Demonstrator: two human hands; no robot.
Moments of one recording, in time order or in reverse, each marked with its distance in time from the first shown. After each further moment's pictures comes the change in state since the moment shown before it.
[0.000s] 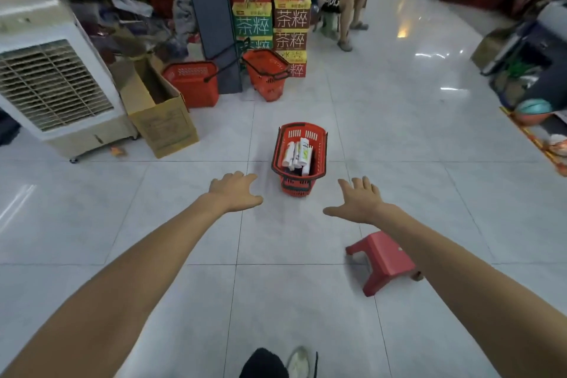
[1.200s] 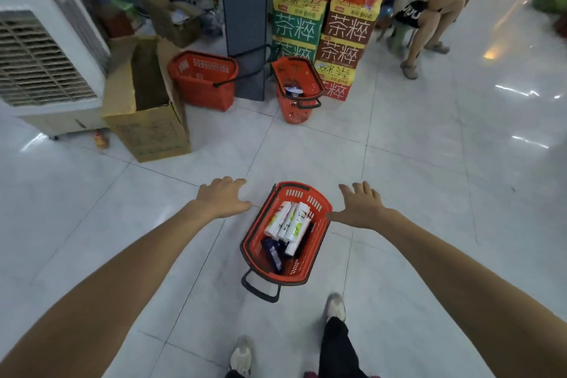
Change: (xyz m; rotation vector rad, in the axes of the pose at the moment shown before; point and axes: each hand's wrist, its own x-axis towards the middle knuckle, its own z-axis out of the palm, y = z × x) left_hand 0.542 0.023 -0.156 -0.234 -0.063 -0.290; right_hand 0.613 0.105 -0.259 -0.212 -0.110 -0.222
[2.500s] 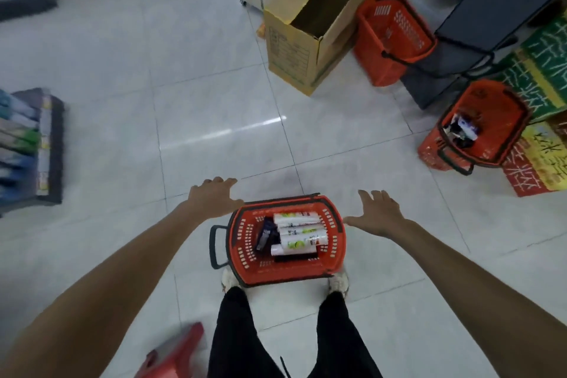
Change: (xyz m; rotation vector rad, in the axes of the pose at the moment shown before) left_hand 0.109 0.069 0.068 -0.506 -0.100 -0.864; right_hand 0.381 -0.004 -0.096 -0.472 -0.248 -0.691
